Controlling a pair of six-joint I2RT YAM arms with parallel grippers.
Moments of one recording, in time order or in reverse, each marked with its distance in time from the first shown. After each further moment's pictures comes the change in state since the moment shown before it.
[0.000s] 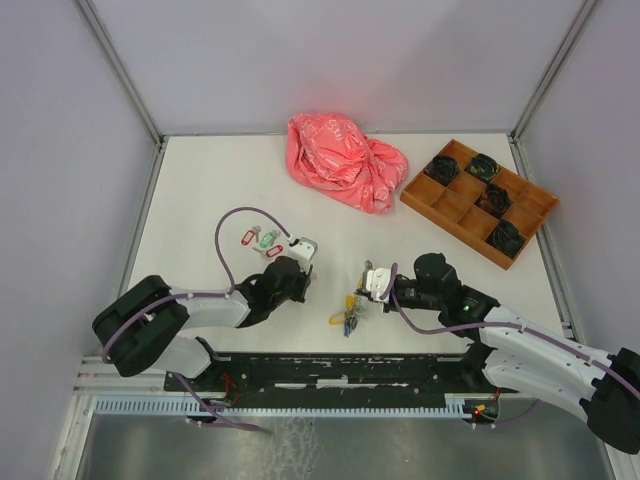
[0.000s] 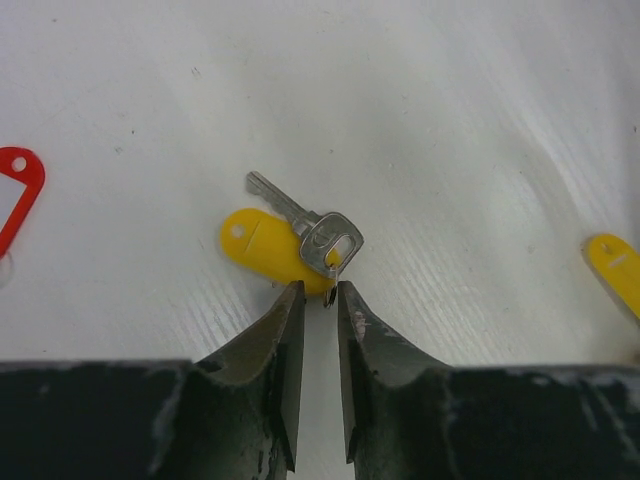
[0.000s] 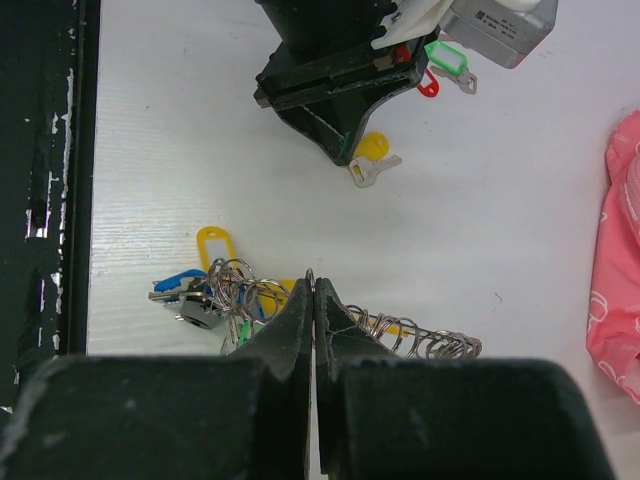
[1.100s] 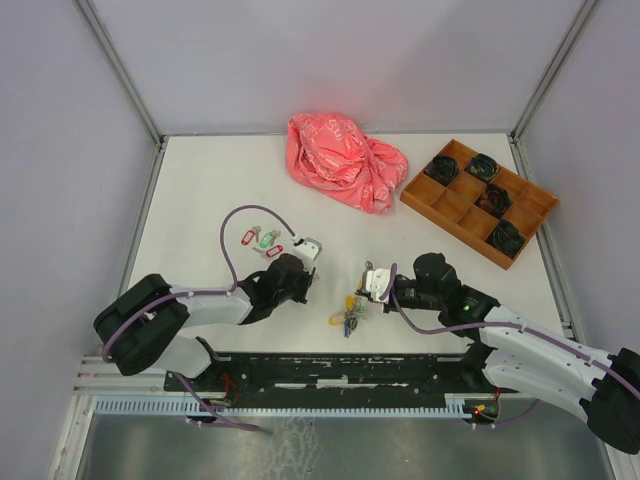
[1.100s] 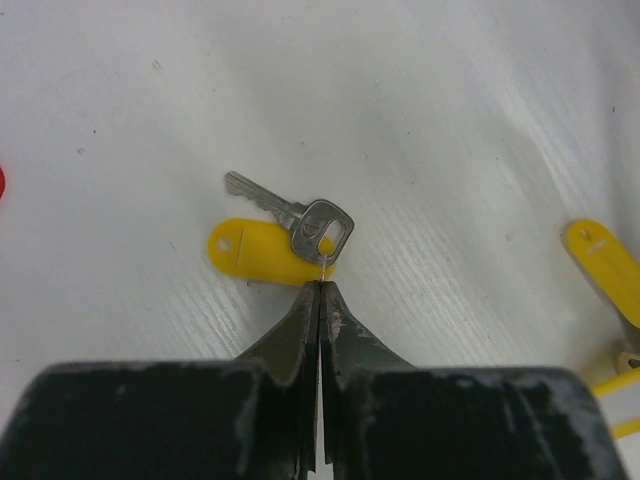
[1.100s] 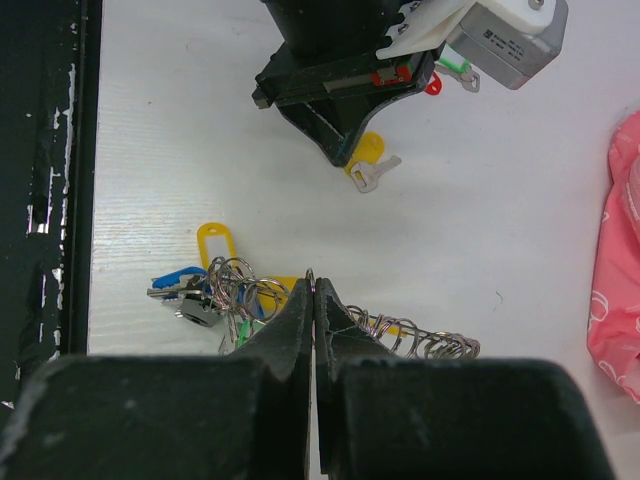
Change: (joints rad) left arm -0.005 0.011 0.040 -0.070 0.047 0.001; right arm 0.000 0.000 0.004 -0.016 -0.001 -0.008
